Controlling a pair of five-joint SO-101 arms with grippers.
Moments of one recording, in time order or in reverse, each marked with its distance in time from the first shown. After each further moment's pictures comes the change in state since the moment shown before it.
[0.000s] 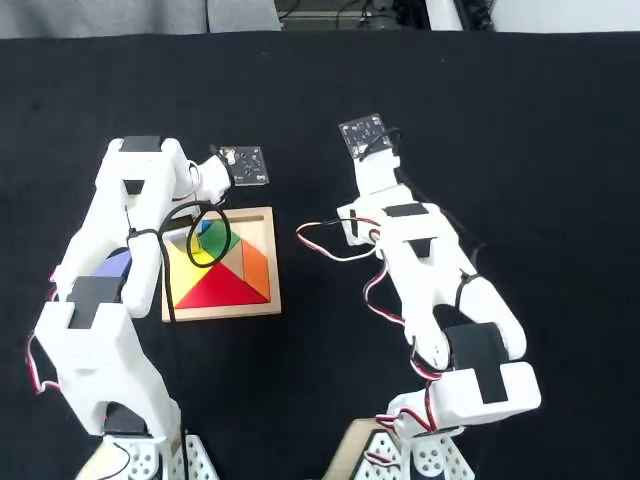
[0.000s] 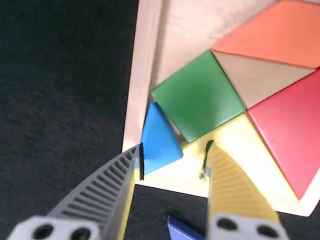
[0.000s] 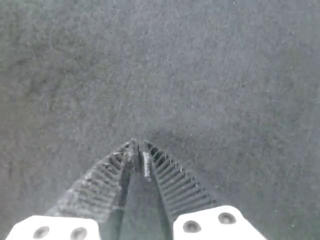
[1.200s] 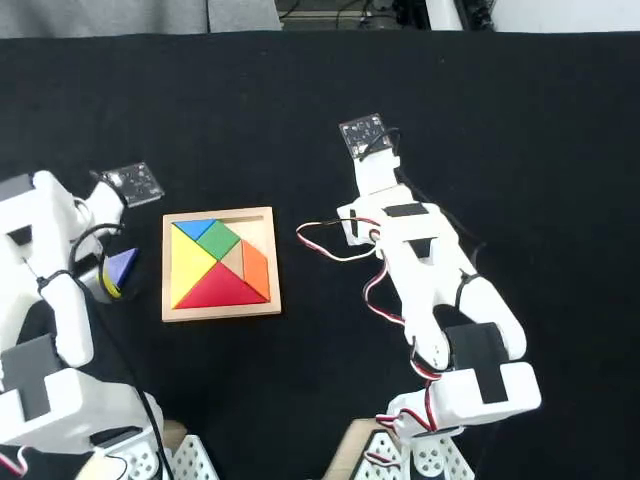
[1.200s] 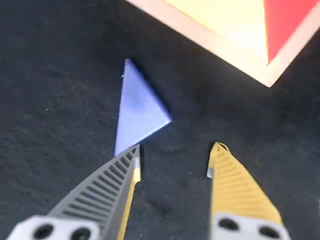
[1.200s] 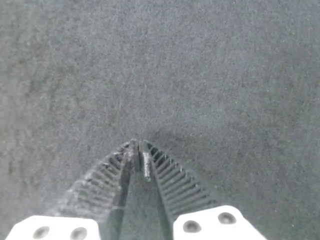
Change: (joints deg) left arm -24.4 -20.5 17.8 6.4 -5.2; right arm 0.0 0.0 0.0 0.0 0.0
